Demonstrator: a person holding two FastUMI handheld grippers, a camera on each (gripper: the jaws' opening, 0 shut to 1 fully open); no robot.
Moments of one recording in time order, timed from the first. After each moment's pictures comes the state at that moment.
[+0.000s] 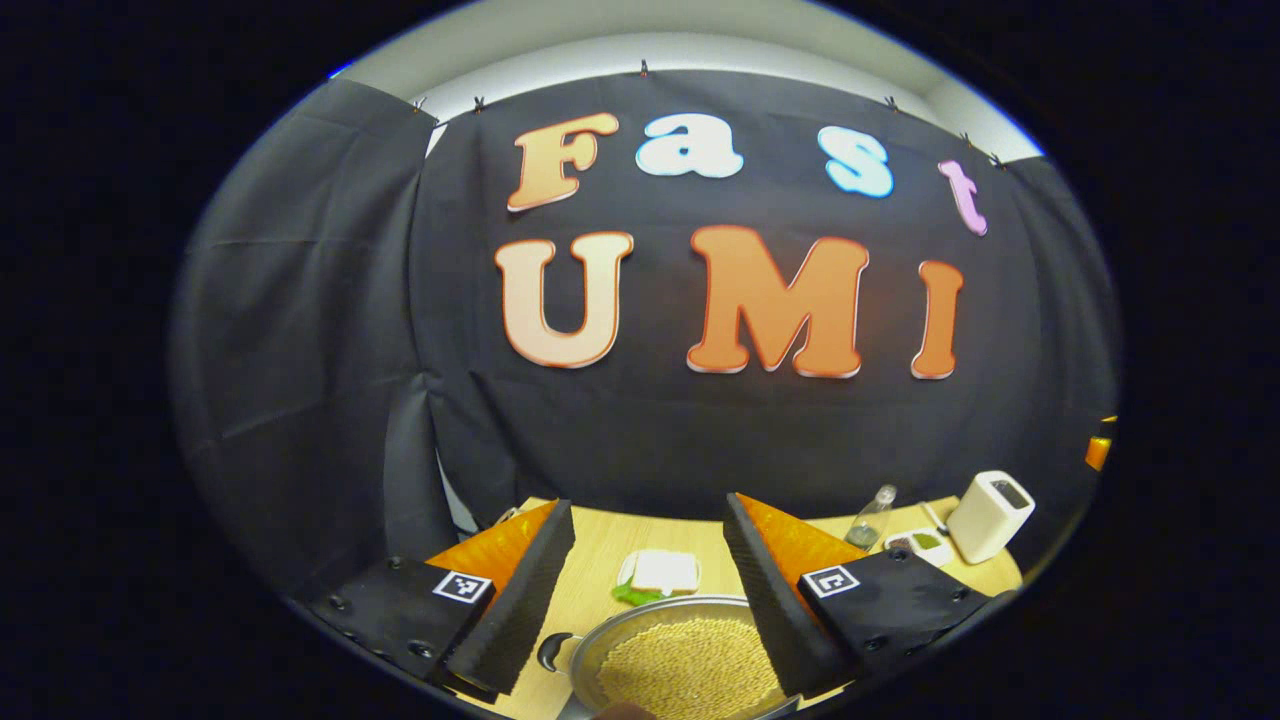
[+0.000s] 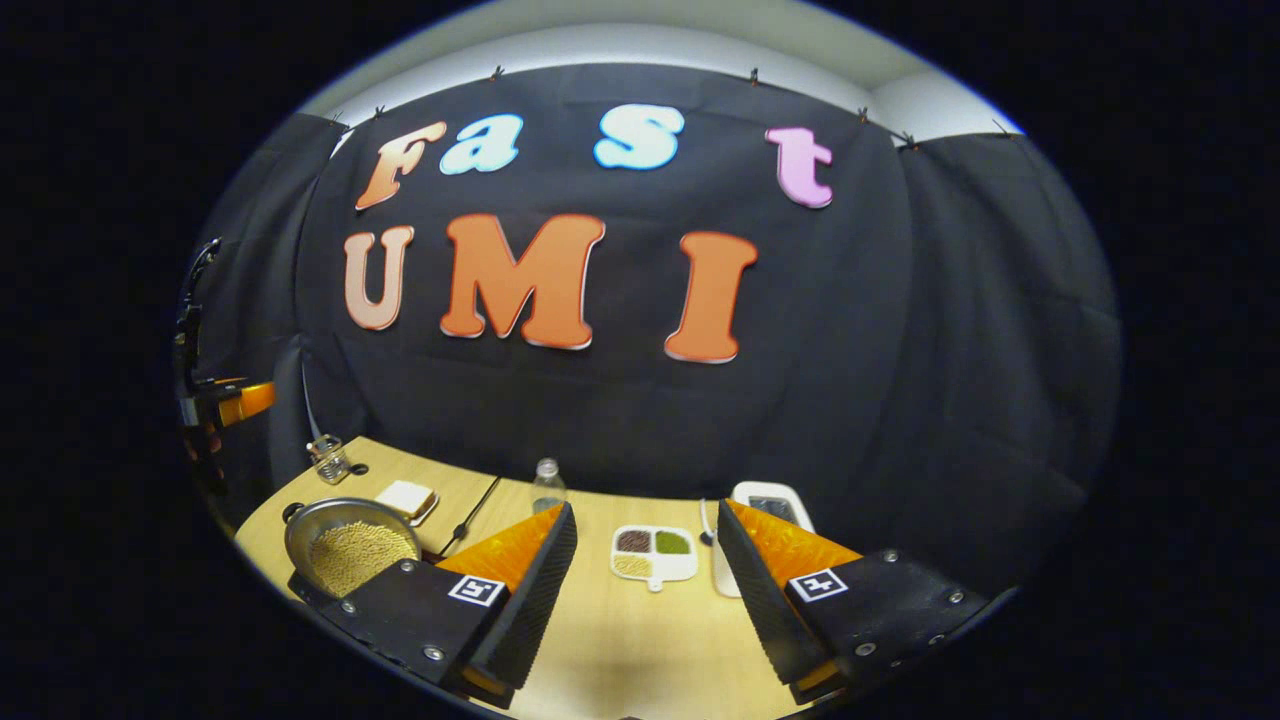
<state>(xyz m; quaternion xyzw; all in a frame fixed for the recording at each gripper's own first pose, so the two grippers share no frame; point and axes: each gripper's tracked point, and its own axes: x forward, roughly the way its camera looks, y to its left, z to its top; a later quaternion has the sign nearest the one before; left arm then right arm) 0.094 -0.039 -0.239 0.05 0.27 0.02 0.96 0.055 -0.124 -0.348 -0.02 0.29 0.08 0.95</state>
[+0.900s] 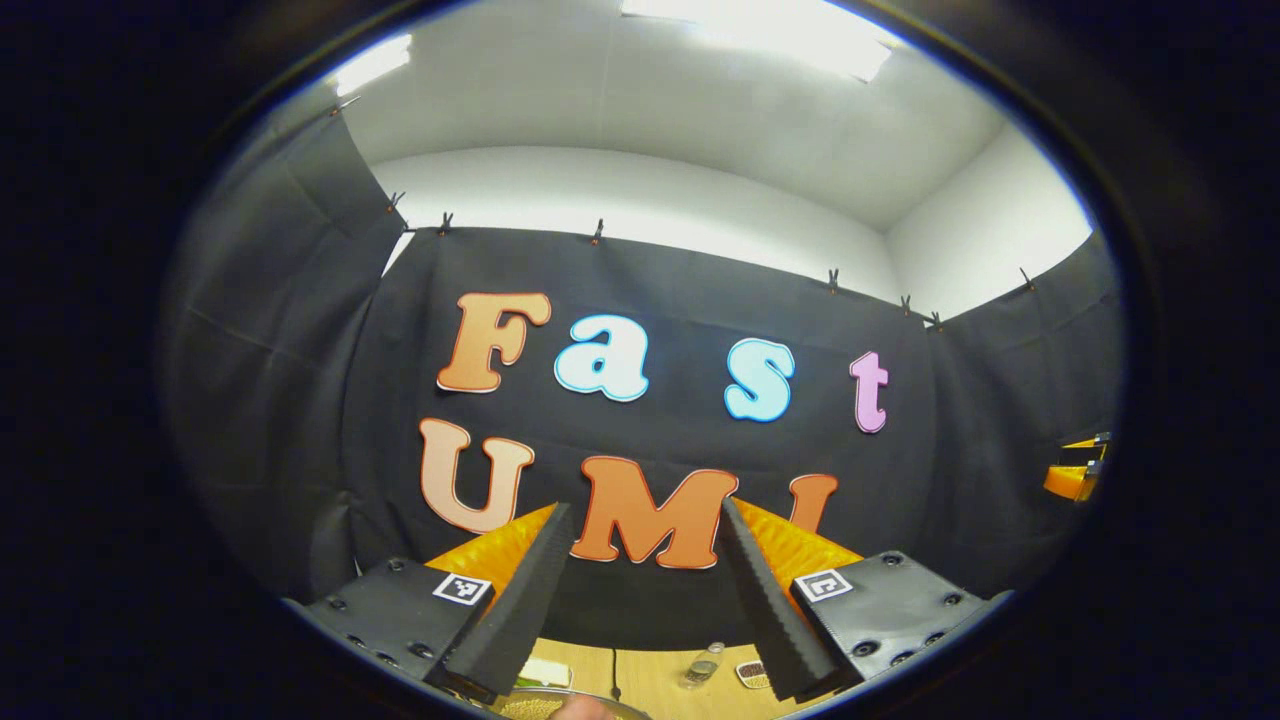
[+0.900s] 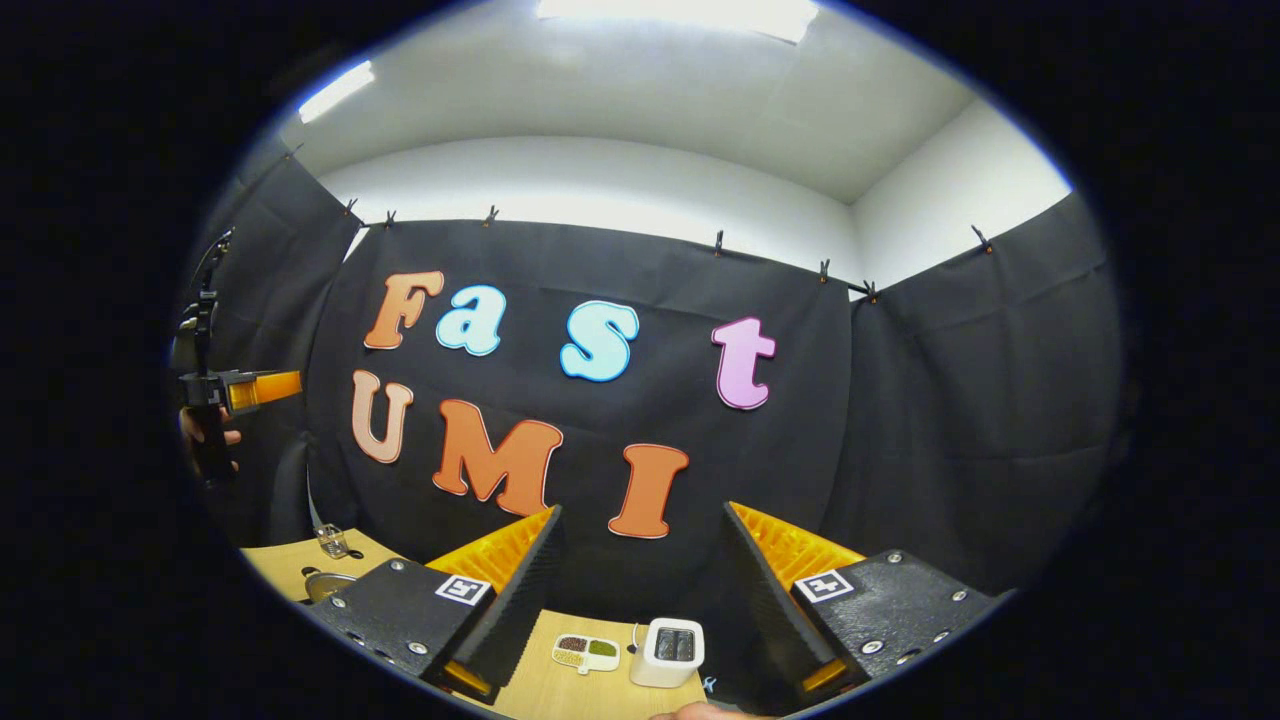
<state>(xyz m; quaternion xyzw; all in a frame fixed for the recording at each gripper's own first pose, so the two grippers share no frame) 0.123 -0.151 0.036 -0.04 0.06 -0.08 0.99 0.083 -0.206 -0.090 -0.02 0.10 0.08 0.99</state>
